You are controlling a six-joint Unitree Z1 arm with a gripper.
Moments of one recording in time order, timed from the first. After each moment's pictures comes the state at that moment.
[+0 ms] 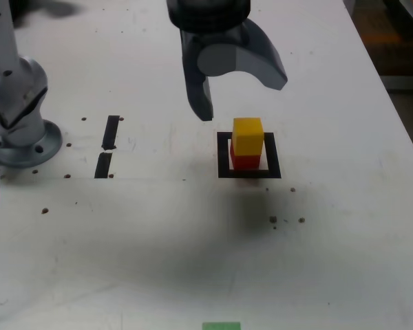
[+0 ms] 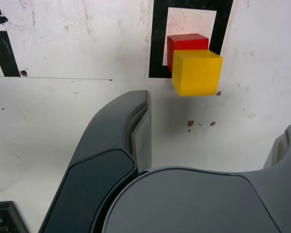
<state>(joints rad) -0.35 1.70 -1.47 1.21 0.10 -0.38</state>
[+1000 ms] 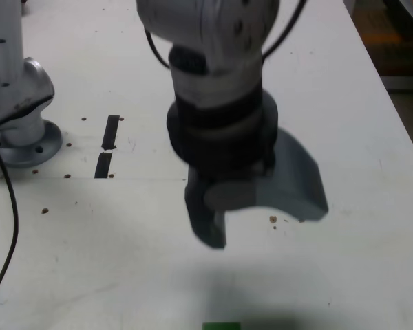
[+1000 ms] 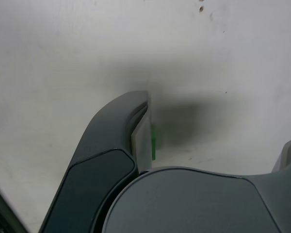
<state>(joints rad) -0.79 1.98 -1.78 1.25 0.10 -0.72</state>
